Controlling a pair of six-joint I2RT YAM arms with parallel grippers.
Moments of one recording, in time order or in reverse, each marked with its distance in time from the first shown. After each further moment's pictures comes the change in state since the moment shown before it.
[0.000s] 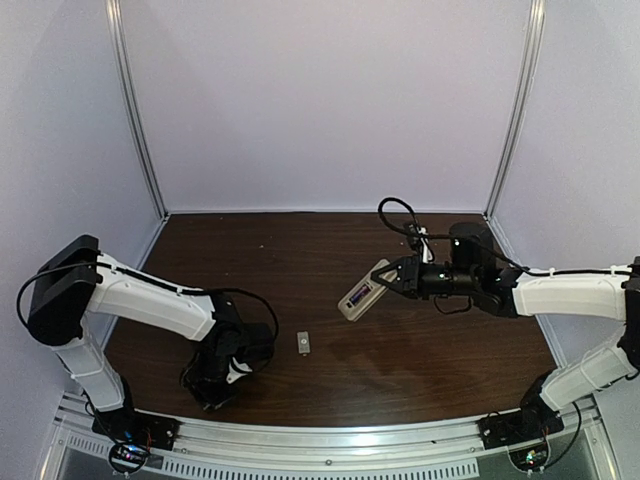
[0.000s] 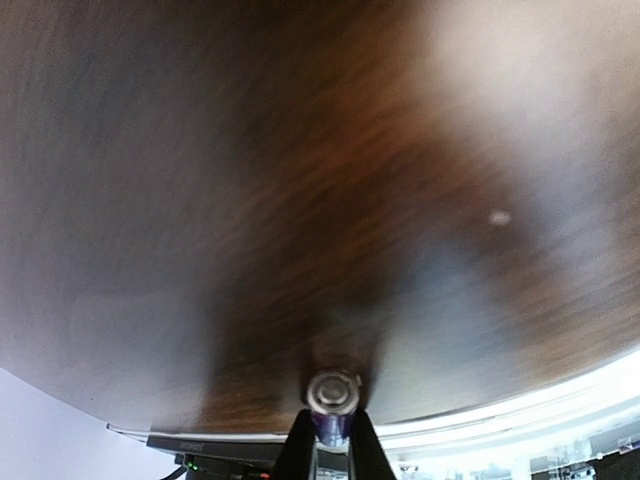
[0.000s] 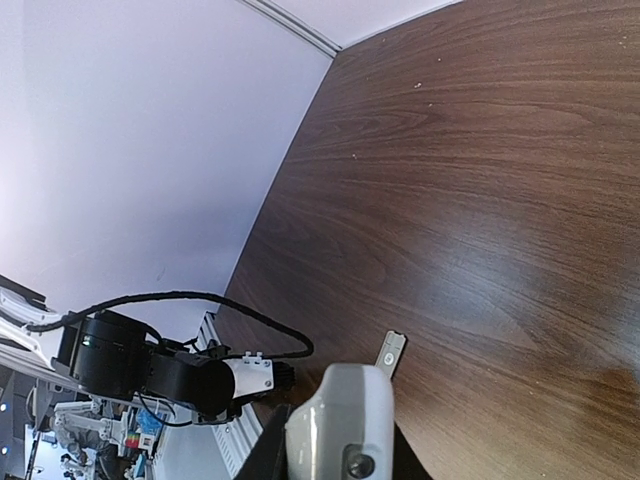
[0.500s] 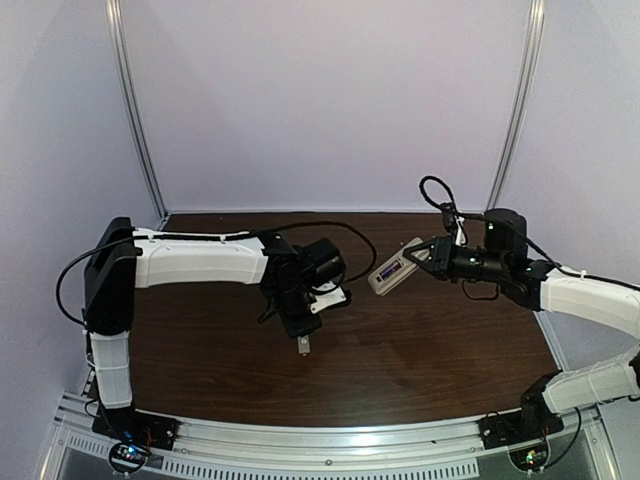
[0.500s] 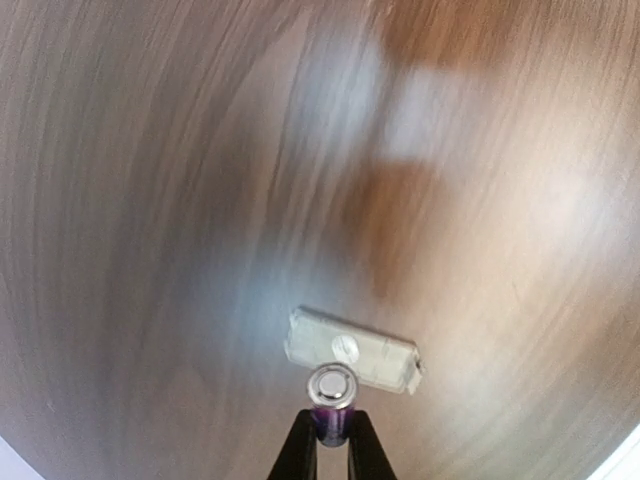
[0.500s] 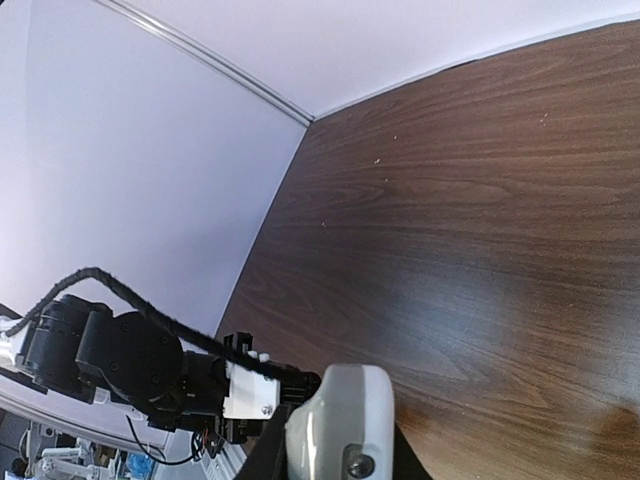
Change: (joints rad) left arm 0.055 0.275 0.660 0.195 -0.199 0.512; right arm -0.167 -0.152 -0.003 -0.117 -0.011 -0.041
